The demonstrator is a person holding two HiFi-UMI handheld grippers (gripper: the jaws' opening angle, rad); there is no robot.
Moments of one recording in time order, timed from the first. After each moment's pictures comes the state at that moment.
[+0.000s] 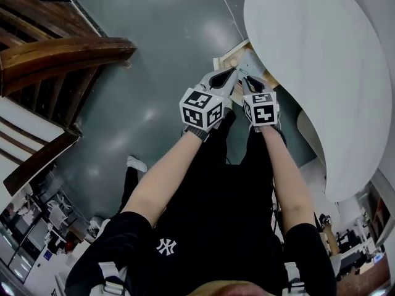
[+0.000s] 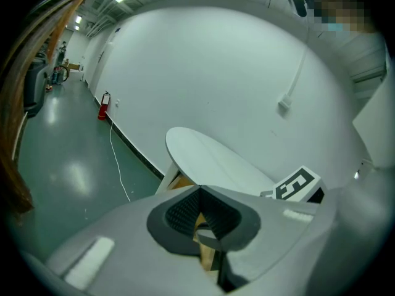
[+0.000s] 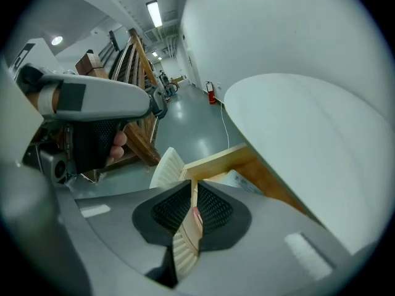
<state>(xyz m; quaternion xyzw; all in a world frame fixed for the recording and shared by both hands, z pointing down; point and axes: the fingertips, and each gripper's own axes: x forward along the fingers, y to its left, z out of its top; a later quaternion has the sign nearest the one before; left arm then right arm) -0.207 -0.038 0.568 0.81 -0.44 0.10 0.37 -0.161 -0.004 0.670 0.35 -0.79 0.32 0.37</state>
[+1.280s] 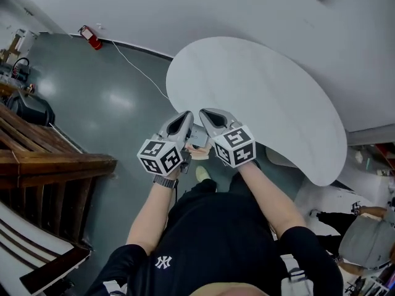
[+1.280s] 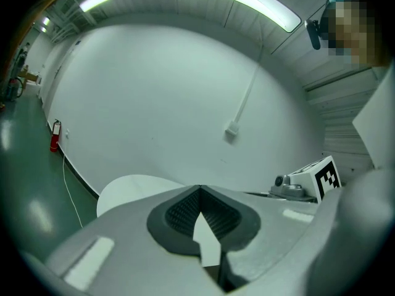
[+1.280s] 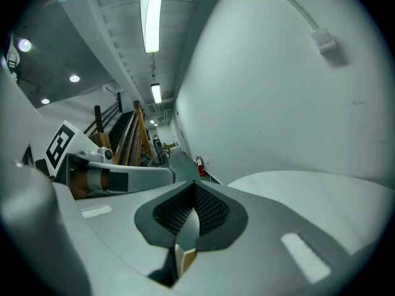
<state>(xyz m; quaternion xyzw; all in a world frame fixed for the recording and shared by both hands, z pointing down) -0.117 -0.042 0.323 0.91 -0.32 0.02 0.26 -0.082 -0.036 0.344 0.48 -0.85 0.20 0.10</state>
